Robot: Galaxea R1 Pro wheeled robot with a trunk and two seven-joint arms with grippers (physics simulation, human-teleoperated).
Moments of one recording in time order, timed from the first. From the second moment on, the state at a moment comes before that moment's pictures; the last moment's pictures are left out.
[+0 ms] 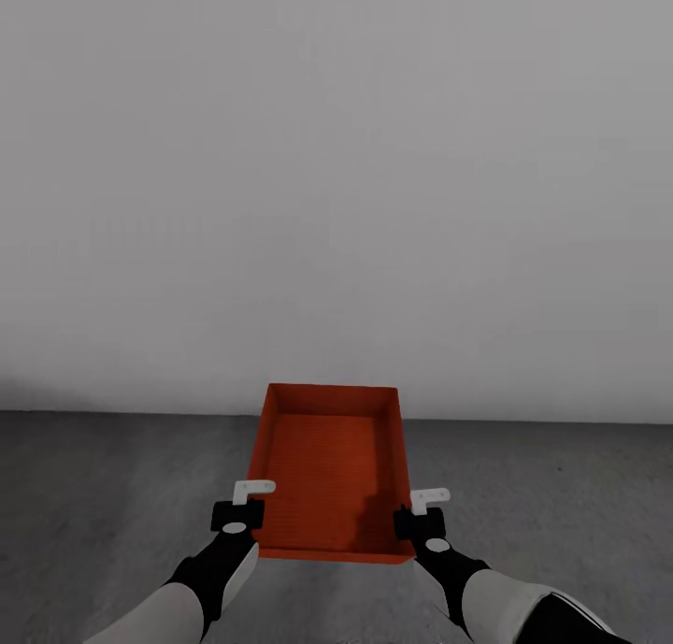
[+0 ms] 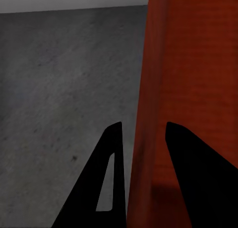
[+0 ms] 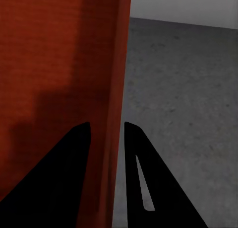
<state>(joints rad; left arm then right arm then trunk) -0.62 -0.11 -0.12 -0.35 0.02 0.02 0.38 -0.73 0.13 0.66 0.00 -0.54 -0.26 -0.20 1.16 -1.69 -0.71</state>
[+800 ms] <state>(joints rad) -0.62 -0.11 -0.12 -0.35 0.02 0.02 0.38 -0.73 0.13 0.66 0.00 -0.54 -0.26 -0.20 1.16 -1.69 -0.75</state>
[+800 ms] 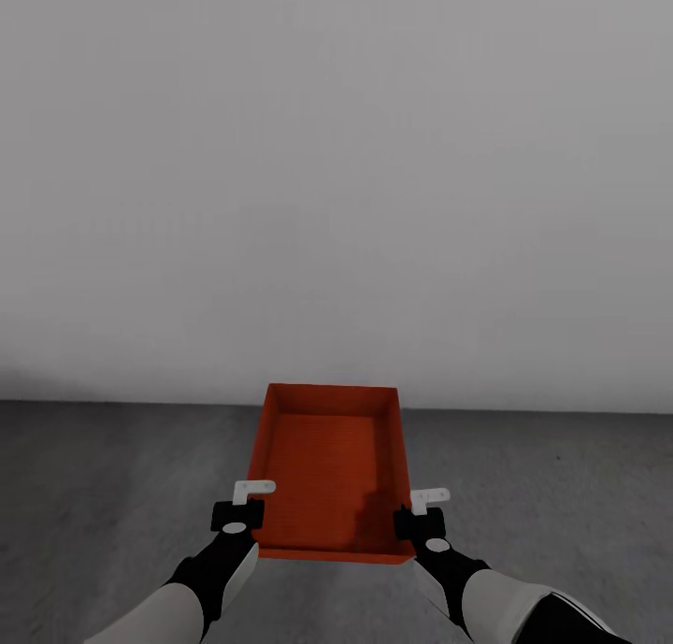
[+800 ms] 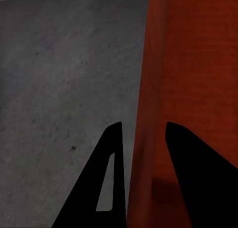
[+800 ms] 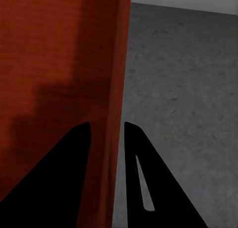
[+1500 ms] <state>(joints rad) -0.62 -0.11 -0.12 -0.35 0.02 0.02 0.38 -0.73 0.13 0.66 0.00 -0.54 -0.26 -0.20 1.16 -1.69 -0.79</state>
